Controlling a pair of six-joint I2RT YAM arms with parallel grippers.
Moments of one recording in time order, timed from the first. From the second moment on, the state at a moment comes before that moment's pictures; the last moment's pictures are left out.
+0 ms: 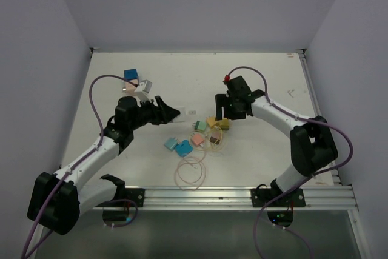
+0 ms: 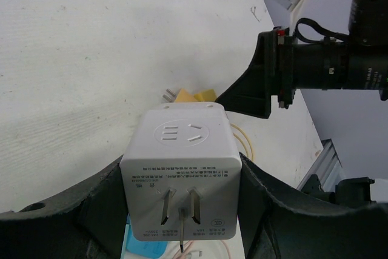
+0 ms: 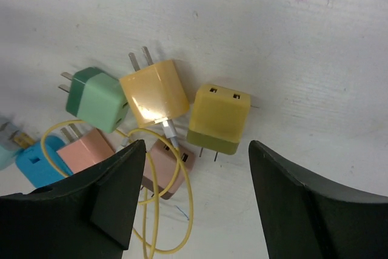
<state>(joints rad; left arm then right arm) -0.37 1.06 0.57 0.18 0.39 -0.63 0.49 1.64 1.10 -0.53 -0.03 0.40</state>
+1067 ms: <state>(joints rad) -0.34 1.22 1.09 -0.35 0.52 -0.46 0.71 1.28 1.04 -0.22 -0.16 -0.19</state>
